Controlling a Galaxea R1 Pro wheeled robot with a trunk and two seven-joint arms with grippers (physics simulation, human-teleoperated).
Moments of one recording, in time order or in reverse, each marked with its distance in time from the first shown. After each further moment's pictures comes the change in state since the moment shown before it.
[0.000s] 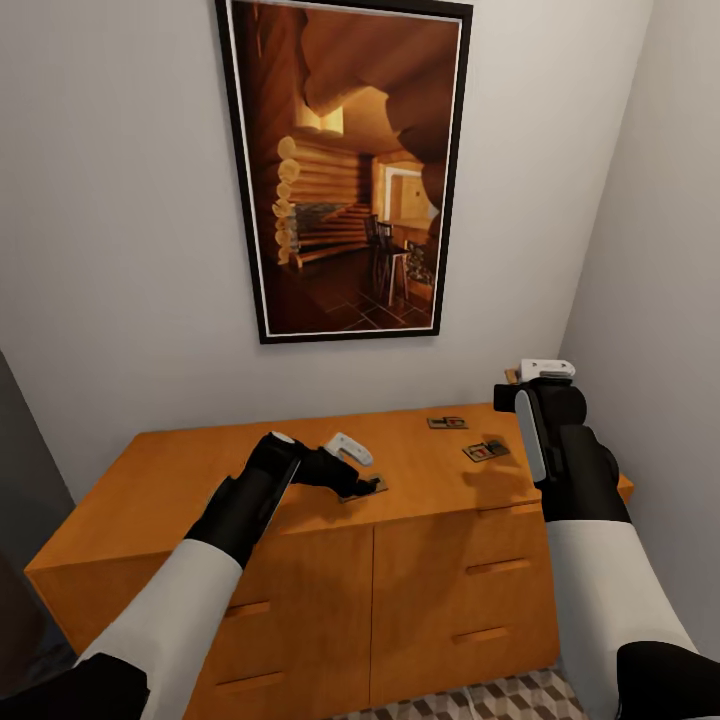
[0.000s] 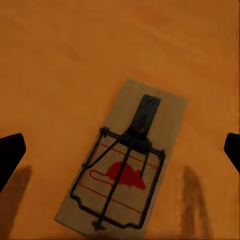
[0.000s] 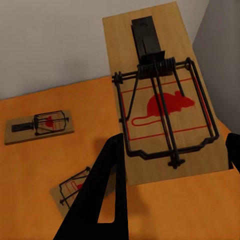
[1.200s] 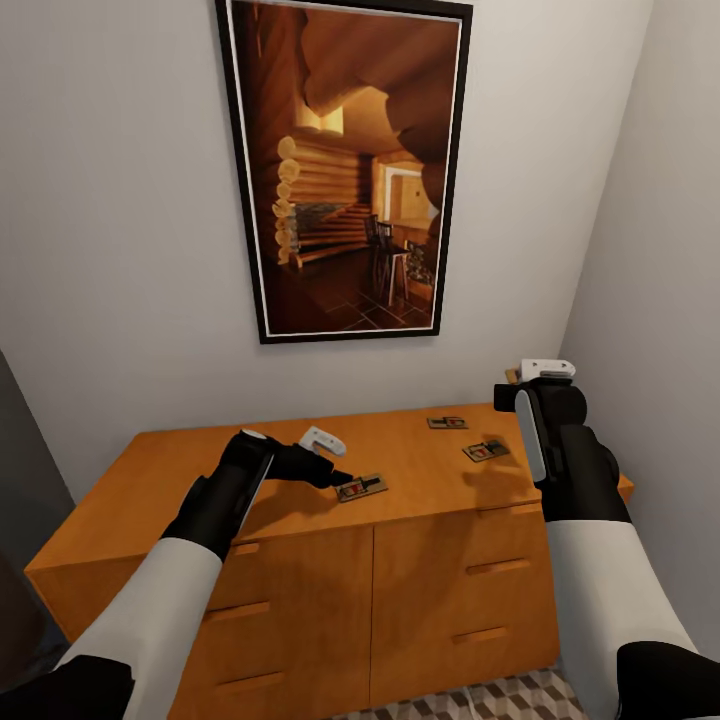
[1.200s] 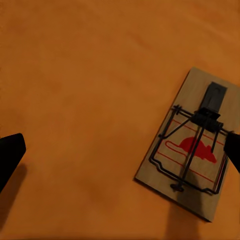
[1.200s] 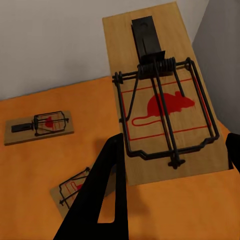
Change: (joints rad) left arm 0.000 0.050 0.109 0.002 0.008 0.003 -0.003; right arm 0.000 0.000 0.000 -0.002 0.001 0.000 0.001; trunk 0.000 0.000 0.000
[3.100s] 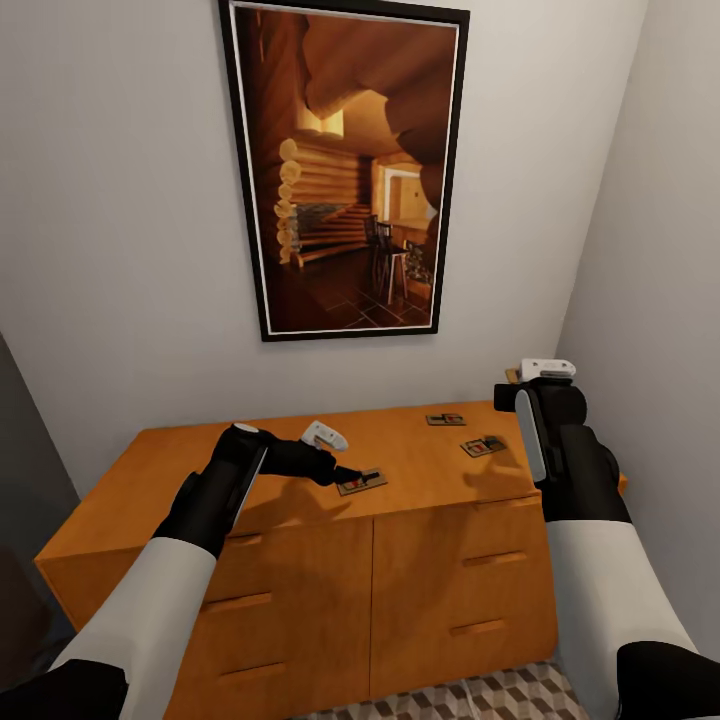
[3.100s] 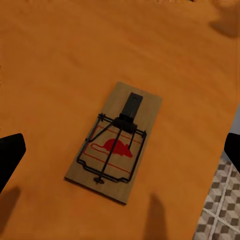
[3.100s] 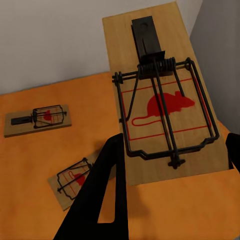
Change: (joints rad) left arm 0.002 0.014 0.008 -0.065 0.016 -0.002 -0.181; right arm 0.000 0.000 0.000 -0.002 0.001 0.000 -0.002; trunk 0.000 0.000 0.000
